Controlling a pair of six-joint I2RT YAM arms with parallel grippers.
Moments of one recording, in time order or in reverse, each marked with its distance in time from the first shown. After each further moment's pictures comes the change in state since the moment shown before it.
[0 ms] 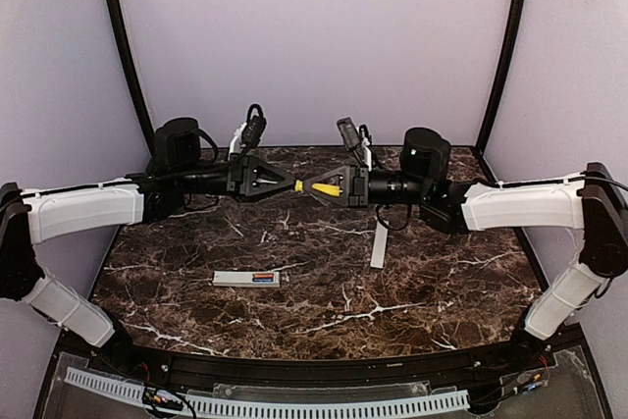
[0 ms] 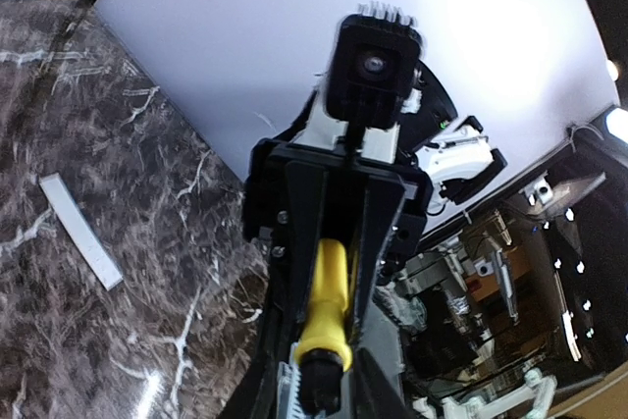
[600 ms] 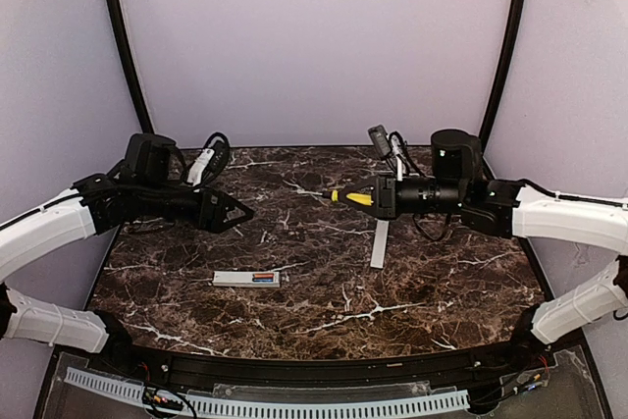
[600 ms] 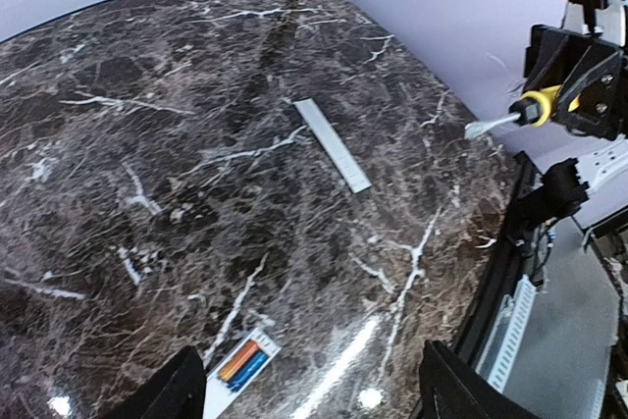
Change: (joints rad) left arm 0.003 -0.297 -0.016 -0.765 -0.496 0.568; right arm 0.000 -0.287 -0.087 -0.459 0.249 -0.194
